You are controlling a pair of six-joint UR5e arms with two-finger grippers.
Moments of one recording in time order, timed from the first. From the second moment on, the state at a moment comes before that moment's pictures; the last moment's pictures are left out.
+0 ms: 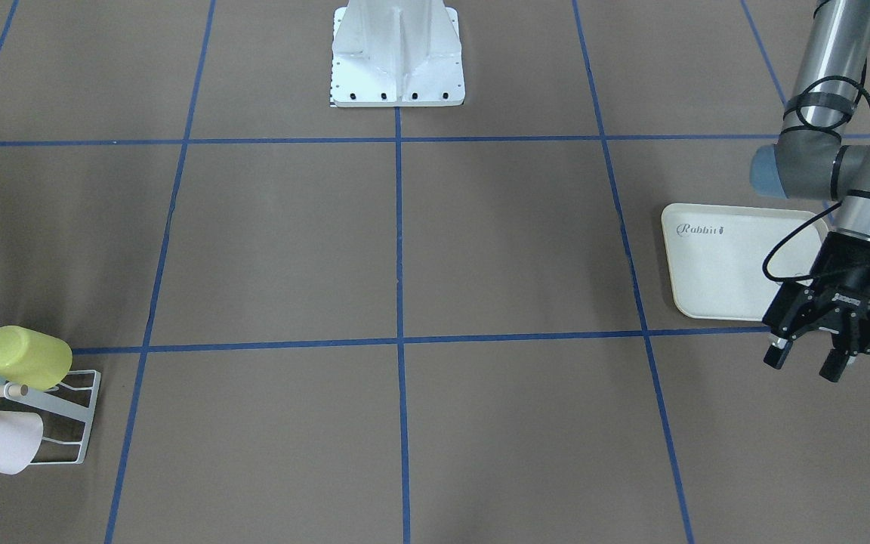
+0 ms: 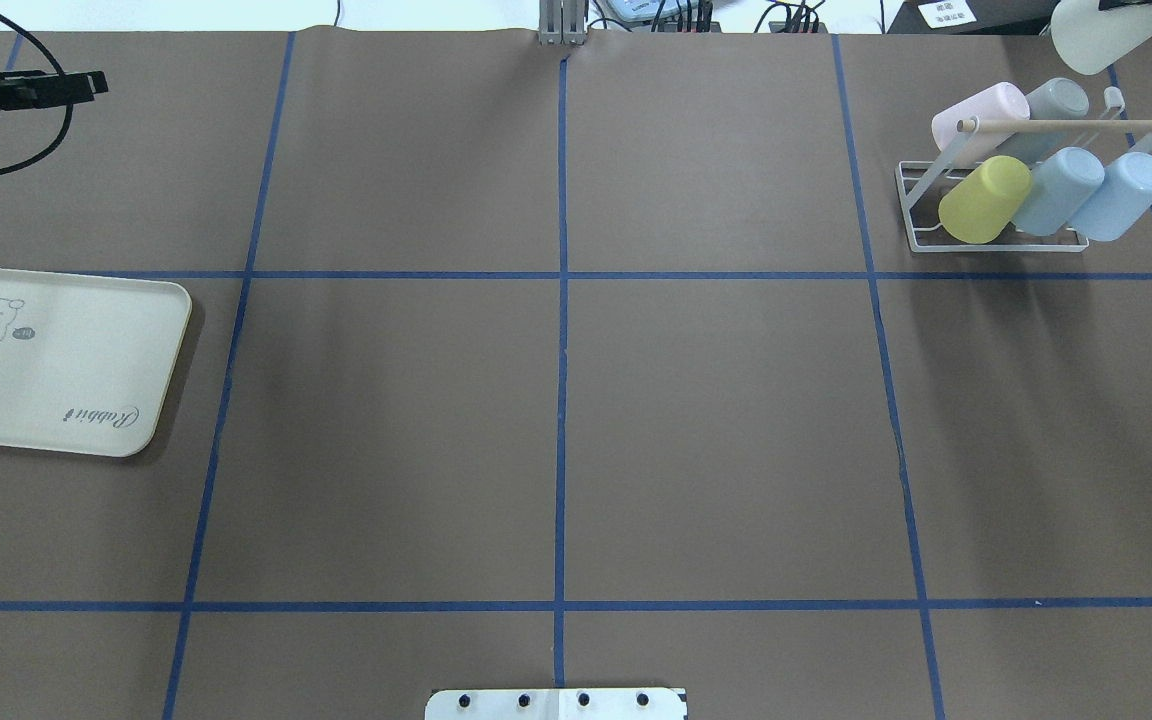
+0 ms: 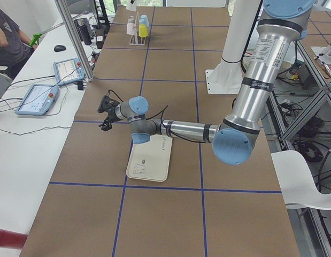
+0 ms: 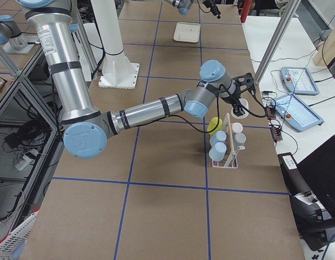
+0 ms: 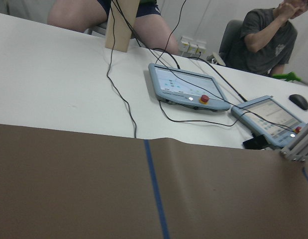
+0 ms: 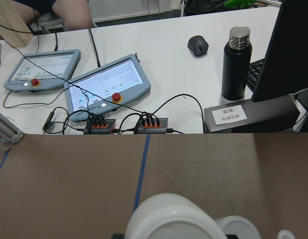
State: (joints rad) left arm -1.14 -1.84 -1.32 -2.77 -1.78 -0.86; right arm 1.37 -1.29 1.61 -0.89 2.15 0.76
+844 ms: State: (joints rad) left arm -1.29 -1.82 -1.36 -2.36 -2.05 -0.52; right arm 1.44 -1.13 1.23 -0.98 2.21 0.58
